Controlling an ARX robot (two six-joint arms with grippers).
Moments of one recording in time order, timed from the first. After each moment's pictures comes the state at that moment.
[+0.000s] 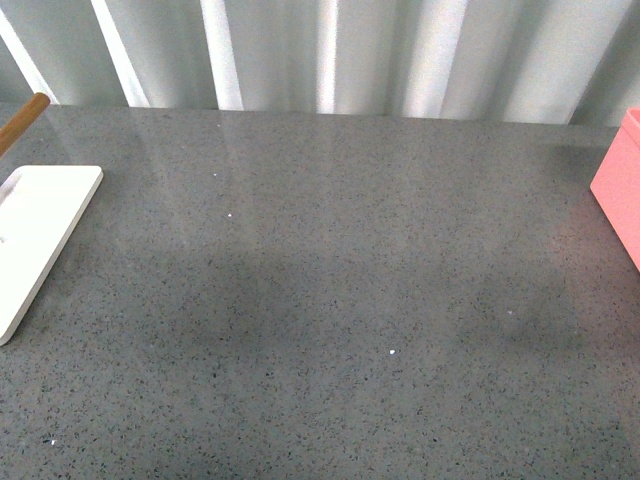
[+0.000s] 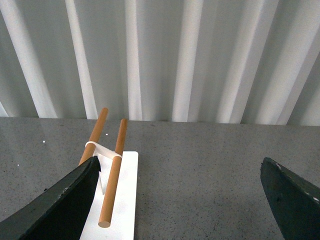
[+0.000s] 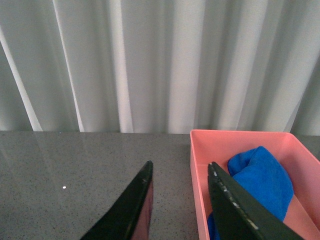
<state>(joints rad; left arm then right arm) 0.00 0.00 0.02 0.00 0.00 0.00 0.00 0.00 0.02 0.00 0.00 -0.01</state>
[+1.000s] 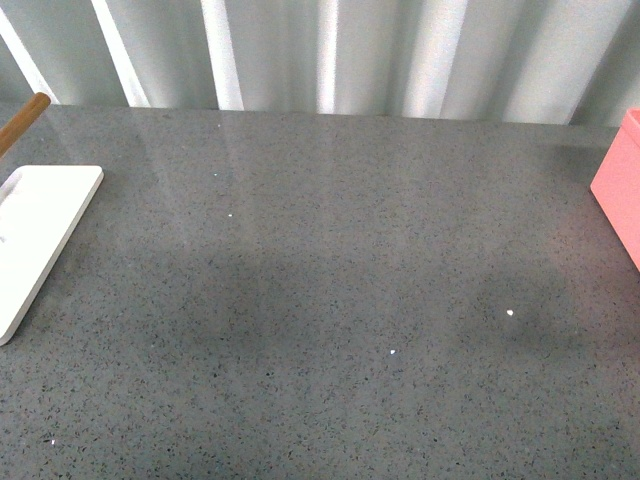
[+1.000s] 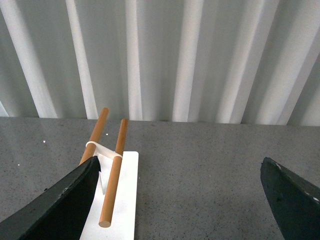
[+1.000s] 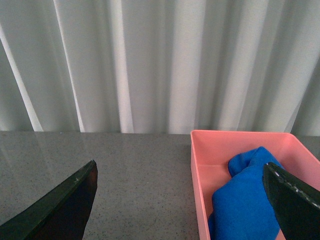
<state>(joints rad) 0.00 0.00 0.02 0.00 0.00 0.00 0.00 0.00 0.02 0.00 0.00 -0.01</state>
